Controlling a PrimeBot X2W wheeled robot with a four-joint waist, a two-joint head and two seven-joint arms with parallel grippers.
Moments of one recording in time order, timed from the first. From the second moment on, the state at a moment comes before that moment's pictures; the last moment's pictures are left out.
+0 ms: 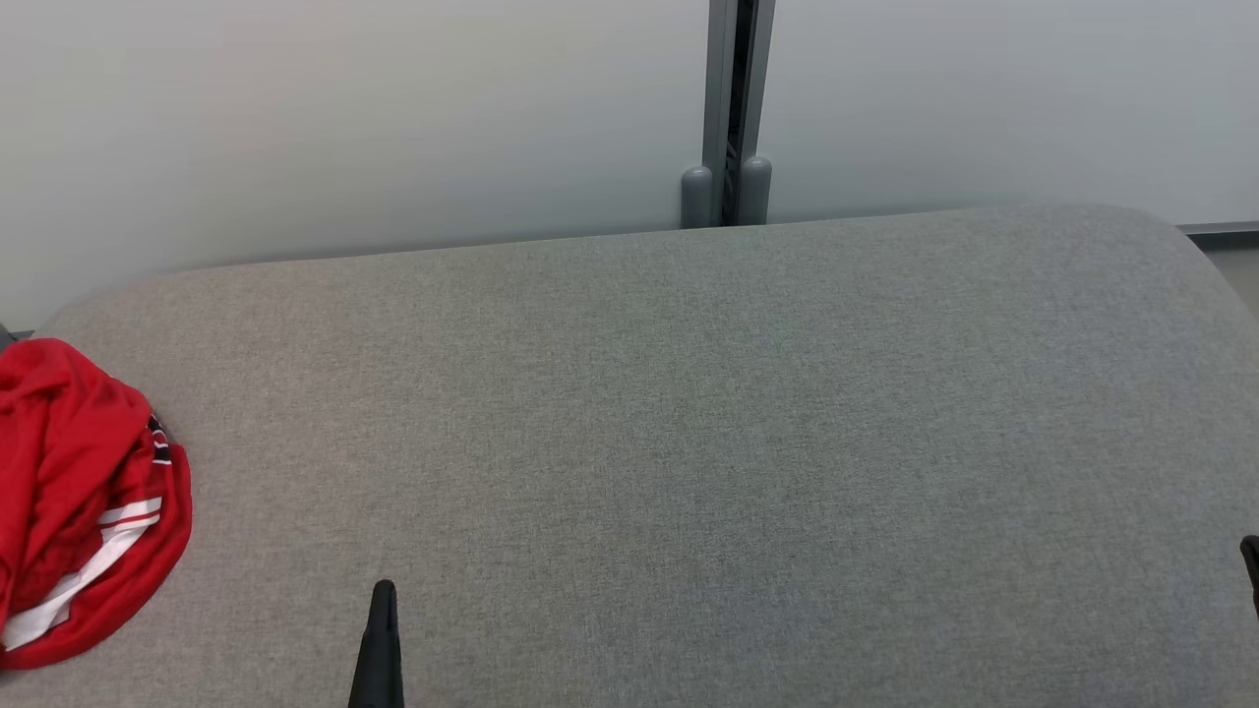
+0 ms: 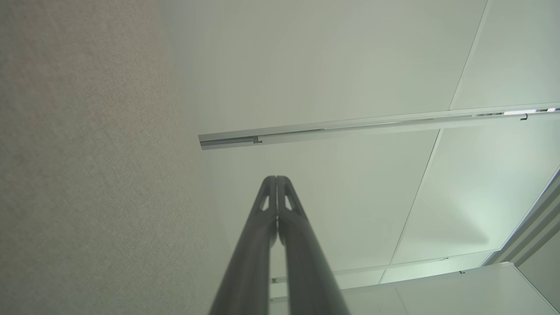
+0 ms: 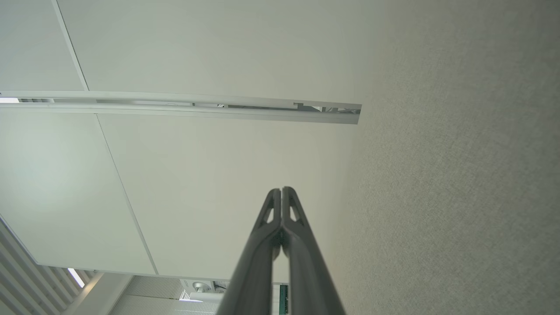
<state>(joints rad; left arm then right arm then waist) 0.27 0.05 -0.25 -0.15 -1.56 -0.13 -0.26 0.12 -0.05 -0.46 0.05 1.68 0.13 0.51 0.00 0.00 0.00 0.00</state>
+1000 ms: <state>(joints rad) 0.27 0.05 -0.25 -0.09 -1.56 -0.13 -0.26 0.13 -0.02 -0.43 0.09 1.67 0.13 0.46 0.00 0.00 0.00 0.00</state>
